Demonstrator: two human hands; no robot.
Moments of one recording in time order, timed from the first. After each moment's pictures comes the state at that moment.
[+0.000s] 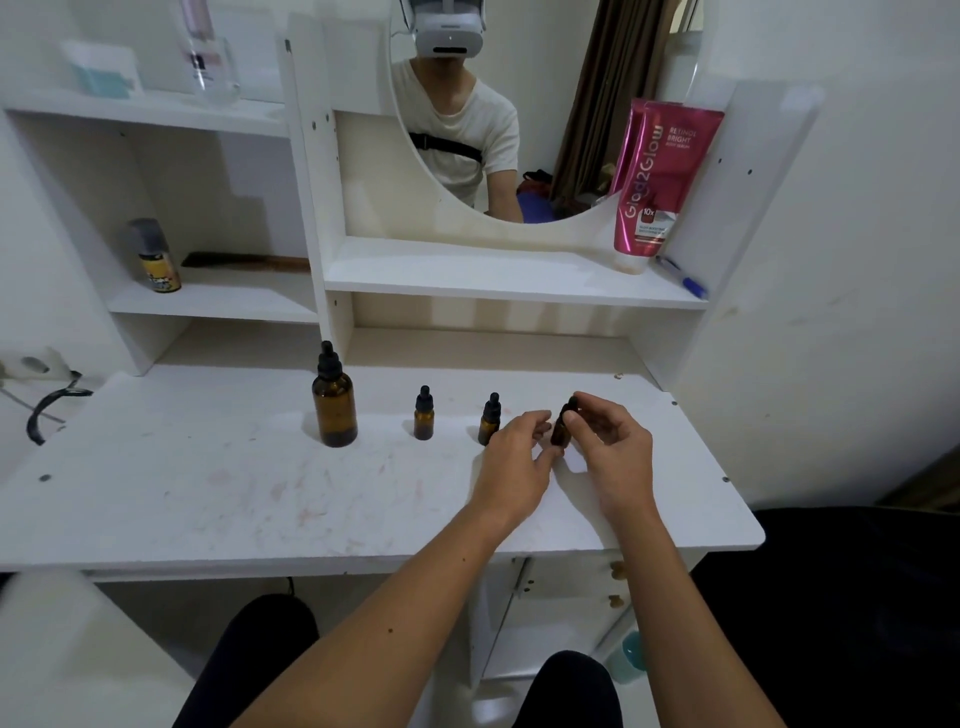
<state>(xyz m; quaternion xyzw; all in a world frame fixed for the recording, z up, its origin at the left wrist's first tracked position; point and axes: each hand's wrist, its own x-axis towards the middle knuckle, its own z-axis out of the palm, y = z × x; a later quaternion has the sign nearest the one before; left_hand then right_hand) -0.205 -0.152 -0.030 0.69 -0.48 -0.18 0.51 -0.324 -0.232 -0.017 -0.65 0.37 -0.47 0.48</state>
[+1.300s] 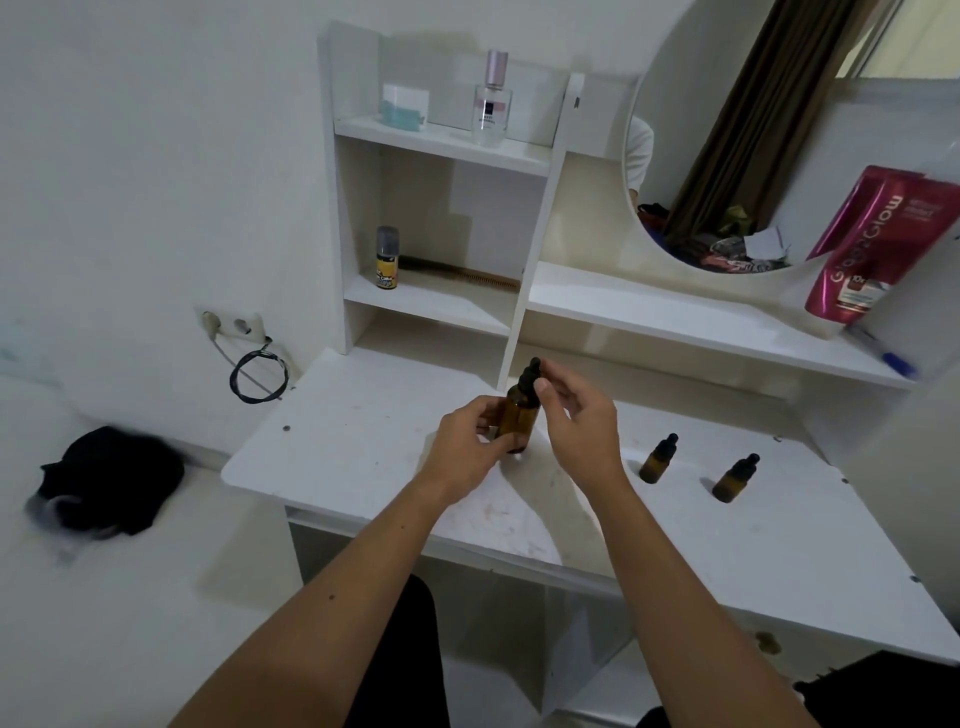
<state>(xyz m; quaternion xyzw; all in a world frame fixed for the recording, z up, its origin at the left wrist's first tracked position) -0.010 -0.001 -0.015 0.74 -0.36 -0.18 0.54 -0.120 -0.109 0.031 -0.80 0.24 -0.37 0.41</state>
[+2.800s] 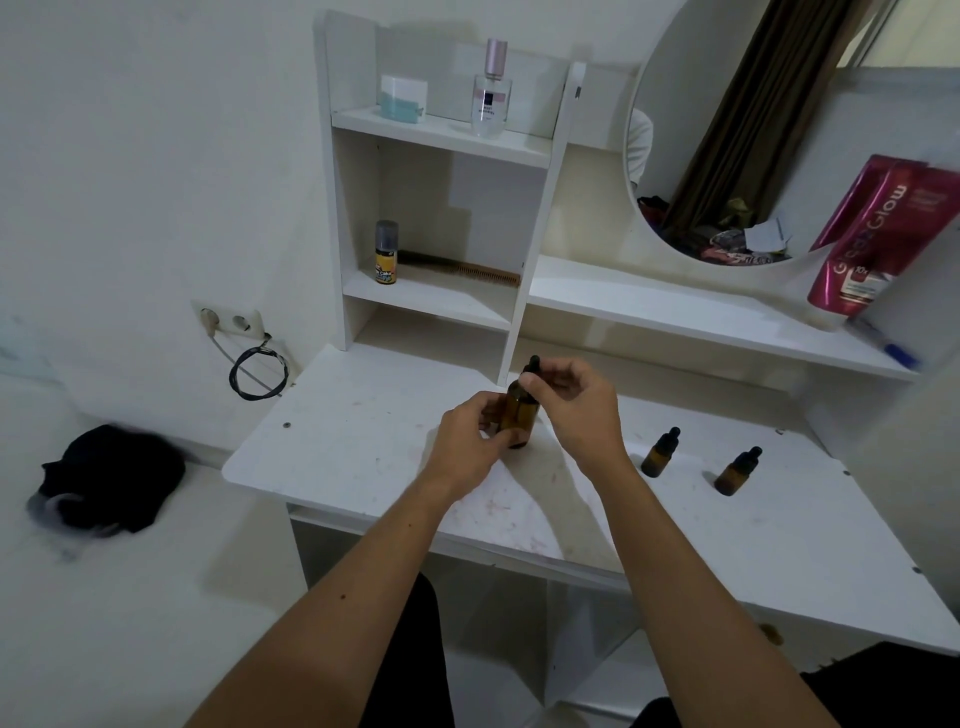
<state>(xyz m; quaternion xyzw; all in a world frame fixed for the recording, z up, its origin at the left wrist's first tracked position) -0.009 -0.004 -0.020 0.74 -0.36 -0.16 0.54 -0.112 -0.115 0.037 -0.76 0.27 -0.34 0.48</state>
